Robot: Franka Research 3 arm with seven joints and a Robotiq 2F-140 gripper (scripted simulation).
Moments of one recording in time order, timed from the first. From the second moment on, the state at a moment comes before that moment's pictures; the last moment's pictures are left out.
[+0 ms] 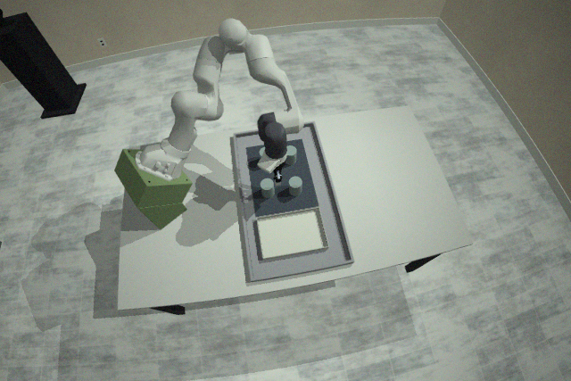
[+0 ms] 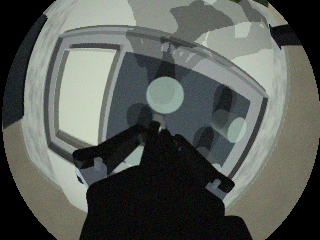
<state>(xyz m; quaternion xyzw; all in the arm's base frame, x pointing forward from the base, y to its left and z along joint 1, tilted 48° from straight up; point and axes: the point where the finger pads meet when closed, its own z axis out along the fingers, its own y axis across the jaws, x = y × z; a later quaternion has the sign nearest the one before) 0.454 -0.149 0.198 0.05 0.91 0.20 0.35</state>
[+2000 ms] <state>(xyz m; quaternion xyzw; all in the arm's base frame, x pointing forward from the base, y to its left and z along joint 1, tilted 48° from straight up) 0.449 -0.147 0.193 0.04 0.91 0.20 0.35</state>
